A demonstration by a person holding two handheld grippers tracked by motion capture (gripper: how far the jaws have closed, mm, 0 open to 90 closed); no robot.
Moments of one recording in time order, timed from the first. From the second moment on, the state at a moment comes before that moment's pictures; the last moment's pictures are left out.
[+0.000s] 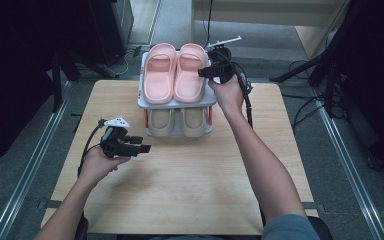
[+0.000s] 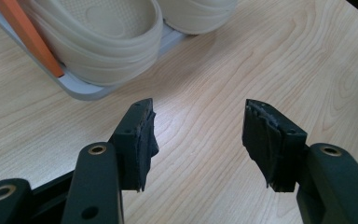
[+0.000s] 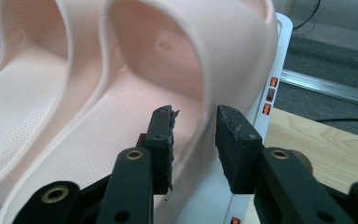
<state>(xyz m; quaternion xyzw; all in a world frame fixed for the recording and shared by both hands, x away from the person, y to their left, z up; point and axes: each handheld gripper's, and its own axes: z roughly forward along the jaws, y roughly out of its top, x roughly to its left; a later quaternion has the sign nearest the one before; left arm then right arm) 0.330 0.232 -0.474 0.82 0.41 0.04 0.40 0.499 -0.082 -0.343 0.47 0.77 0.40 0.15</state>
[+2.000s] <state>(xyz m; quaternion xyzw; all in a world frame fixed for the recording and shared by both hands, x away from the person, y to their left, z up) 0.343 0.225 -0.484 0.81 0.42 0.03 0.41 0.367 -0.194 -0.448 0.35 0.79 0.48 0.13</state>
